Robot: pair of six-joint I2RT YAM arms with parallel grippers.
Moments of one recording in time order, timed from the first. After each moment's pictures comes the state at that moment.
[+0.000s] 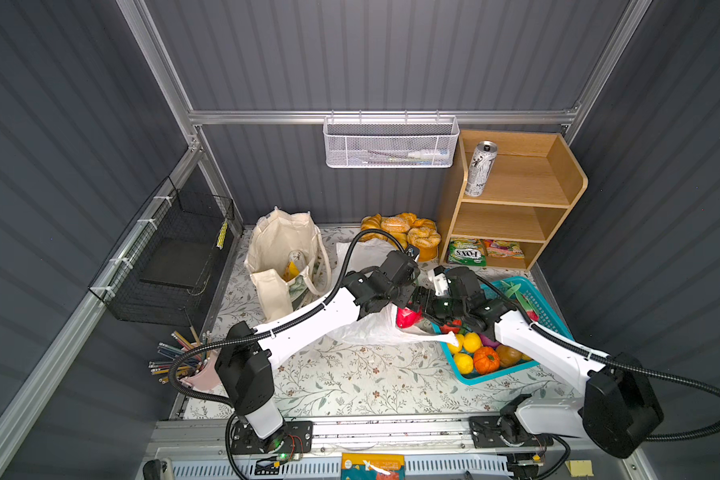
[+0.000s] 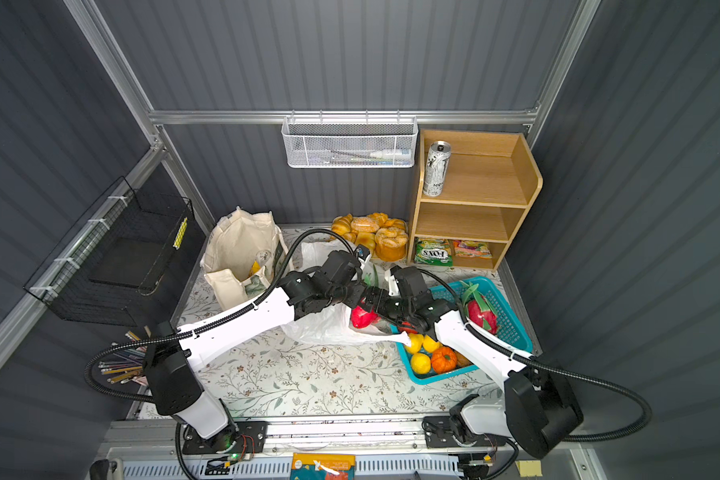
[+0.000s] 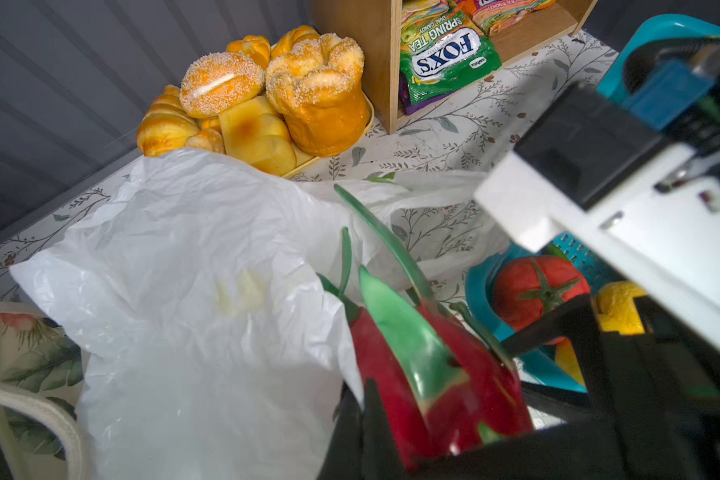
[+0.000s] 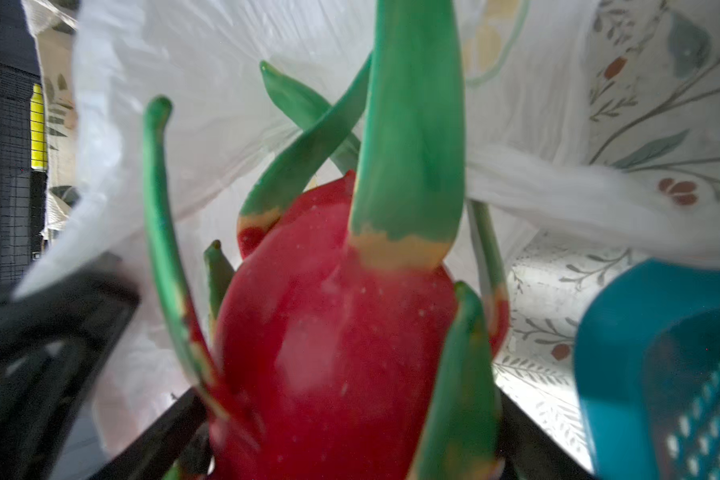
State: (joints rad) left arm -0.95 1.67 1.50 -0.59 -0.27 -0.14; right arm 0.53 1.30 0.81 -0.21 -0.40 0.85
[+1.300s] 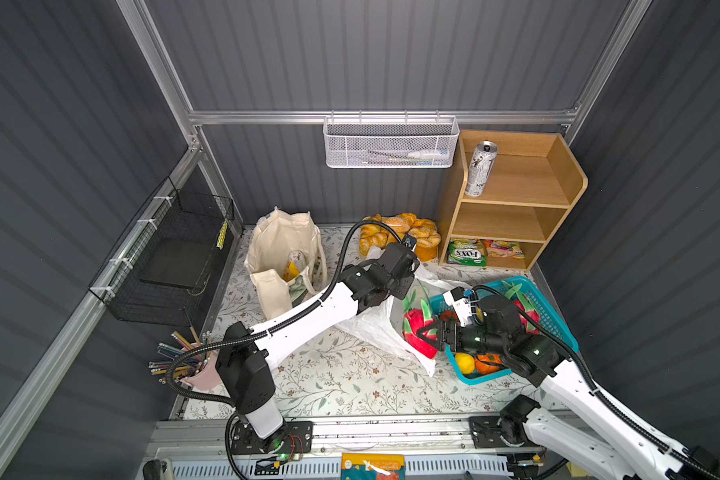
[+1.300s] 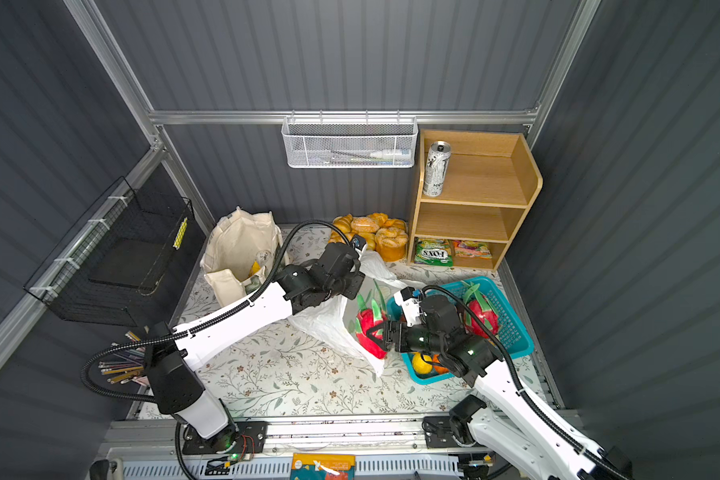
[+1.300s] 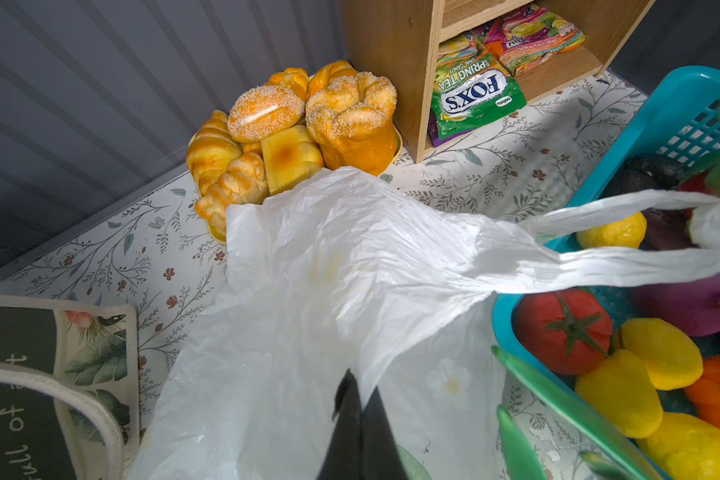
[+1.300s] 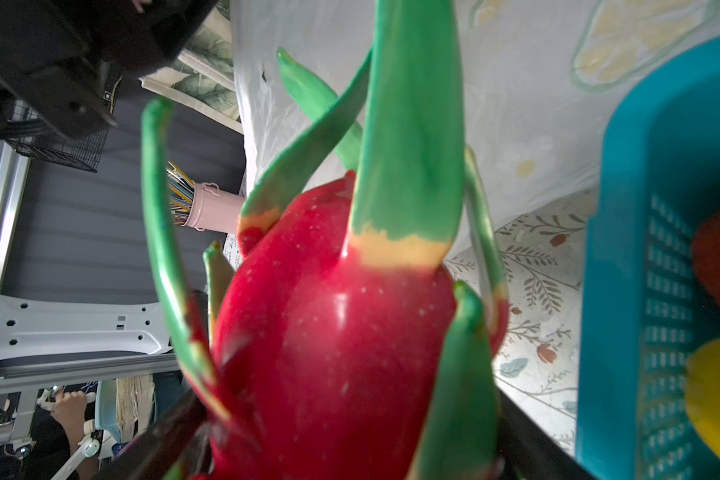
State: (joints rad) left arm -0.93 1.68 1.57 -0.62 -0.32 -0.14; right arm 0.56 0.83 0.66 -0.47 -0.49 0.64
